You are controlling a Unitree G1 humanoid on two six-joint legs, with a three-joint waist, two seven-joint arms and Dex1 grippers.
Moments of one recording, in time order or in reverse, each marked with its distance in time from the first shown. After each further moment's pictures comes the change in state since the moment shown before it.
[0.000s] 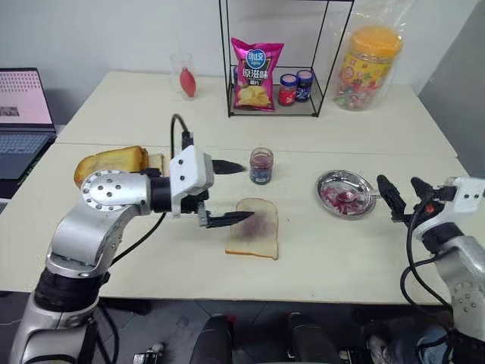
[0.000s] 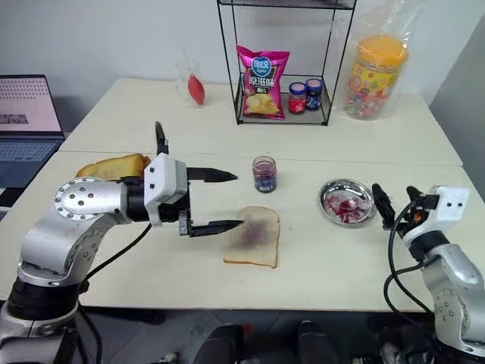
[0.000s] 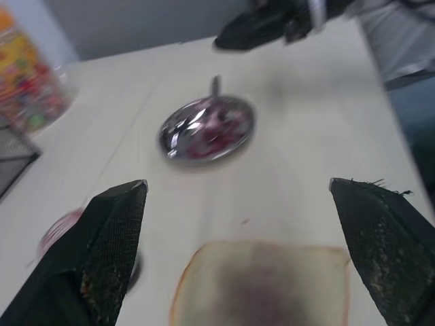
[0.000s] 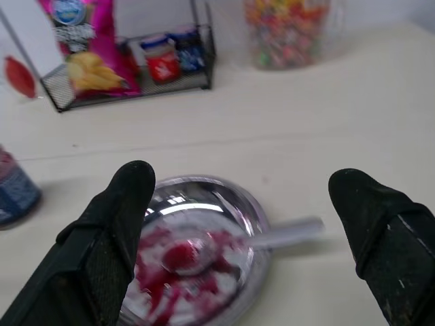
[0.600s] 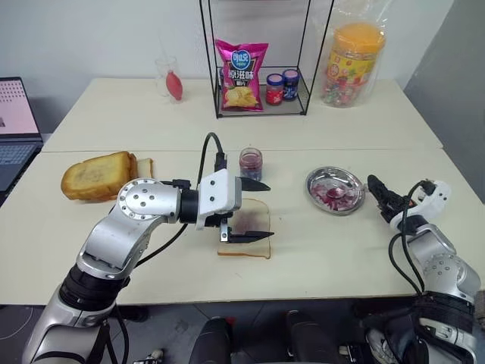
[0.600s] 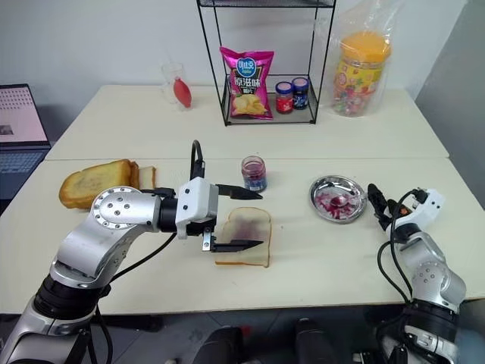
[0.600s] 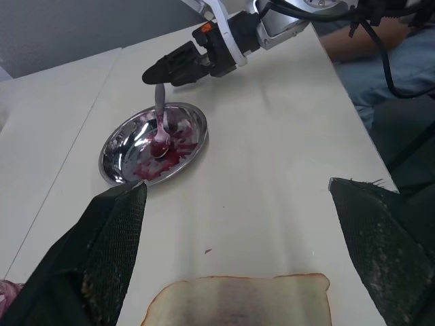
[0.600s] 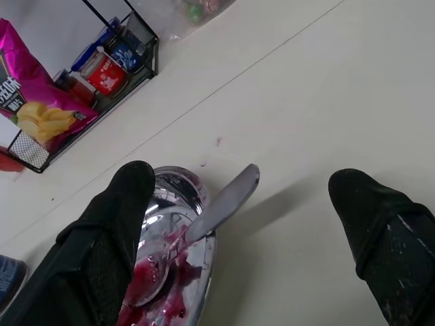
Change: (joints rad) left arm -0.007 -0.018 -0.119 0.048 0.115 -0.124 0.004; right arm -0.266 0.049 -0.046 0.420 0.150 0.051 -0.017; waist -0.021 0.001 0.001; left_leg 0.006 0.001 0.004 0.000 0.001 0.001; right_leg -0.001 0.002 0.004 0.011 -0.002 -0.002
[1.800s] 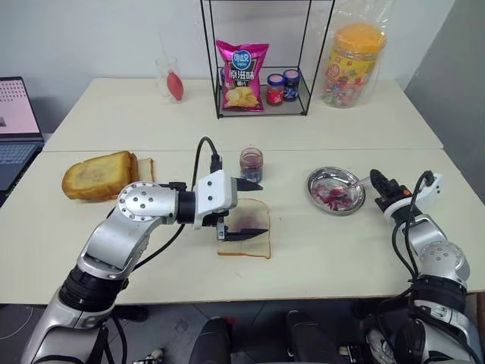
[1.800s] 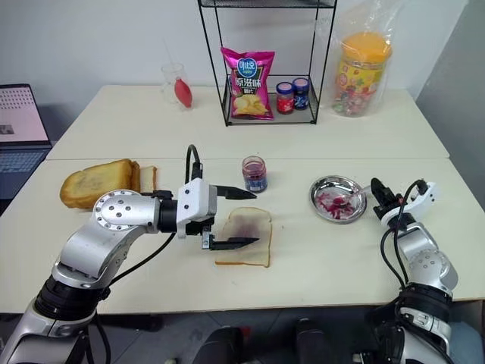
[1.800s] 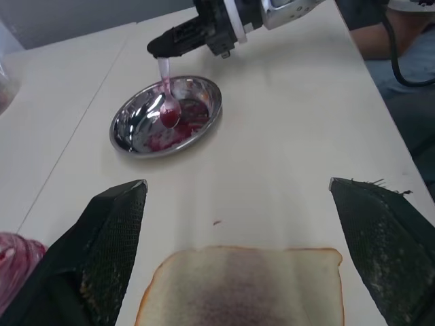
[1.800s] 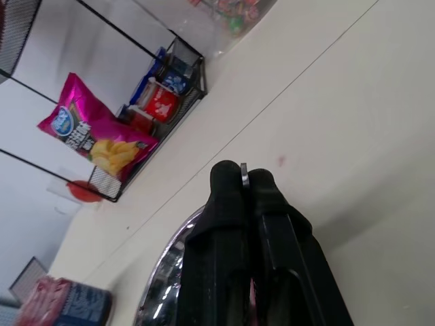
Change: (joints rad) left arm 0.059 0.016 0.037 0.054 0.025 -0.025 0.019; right arm -0.087 0.004 -0.058 0.107 0.164 0.047 0.049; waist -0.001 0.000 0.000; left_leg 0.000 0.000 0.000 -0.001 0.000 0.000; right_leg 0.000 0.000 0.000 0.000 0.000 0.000
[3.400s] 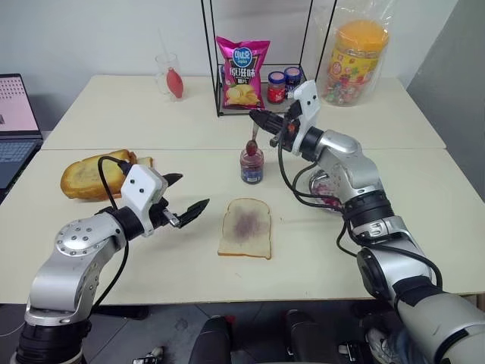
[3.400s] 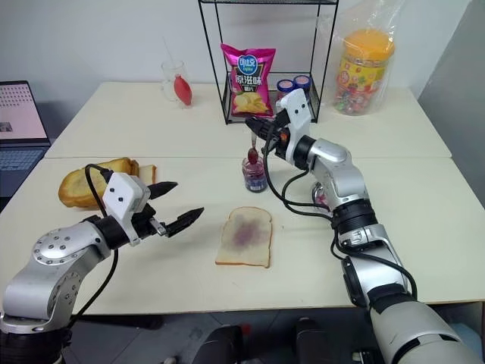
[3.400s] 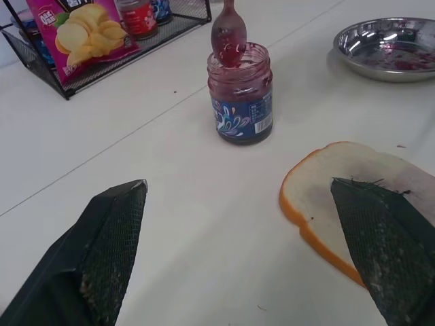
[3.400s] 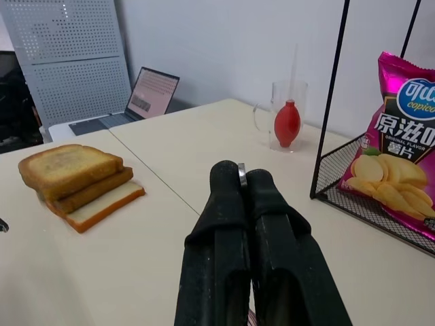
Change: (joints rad) left arm 0.312 -0.029 0.357 -0.068 -0.066 0.158 0.384; right arm -0.615 0.112 0.655 0.374 -0.630 -0.491 0.432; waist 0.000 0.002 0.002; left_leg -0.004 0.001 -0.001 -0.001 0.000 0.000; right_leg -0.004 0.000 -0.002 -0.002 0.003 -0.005
